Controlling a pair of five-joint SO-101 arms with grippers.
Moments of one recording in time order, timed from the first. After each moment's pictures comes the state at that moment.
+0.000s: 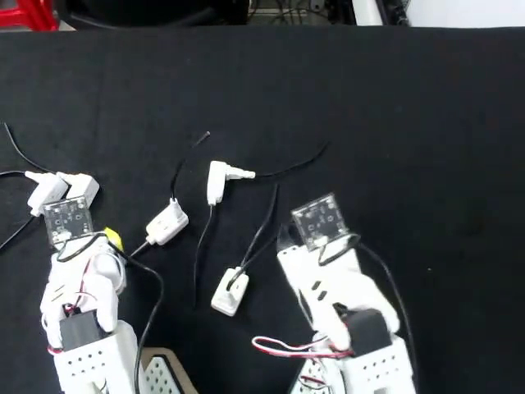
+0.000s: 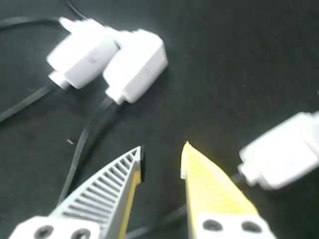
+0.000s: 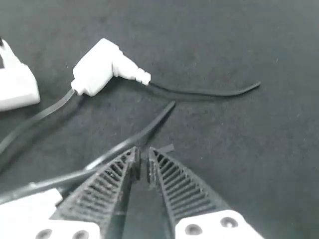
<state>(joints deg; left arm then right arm) -22.9 -104.3 96.2 58.5 -5.4 -18.3 -102.5 91.0 58.2 8.0</state>
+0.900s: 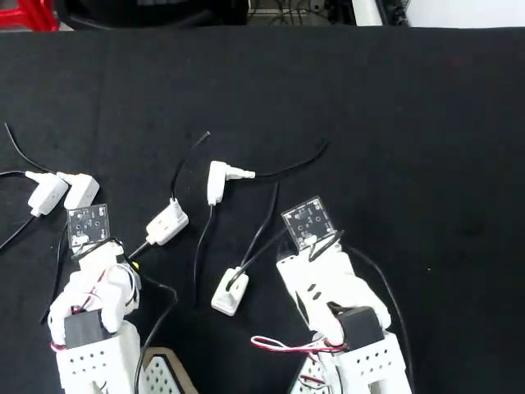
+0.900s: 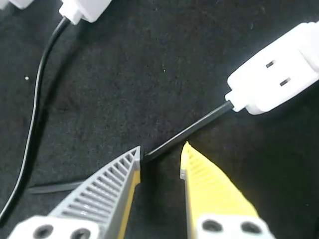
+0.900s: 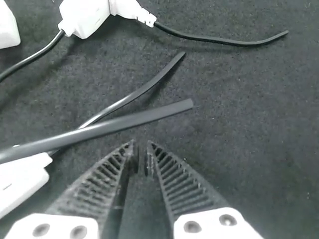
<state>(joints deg) -20.0 -104.3 96.3 72.7 -5.2 -18.2 -103.1 96.6 60.0 8.0</state>
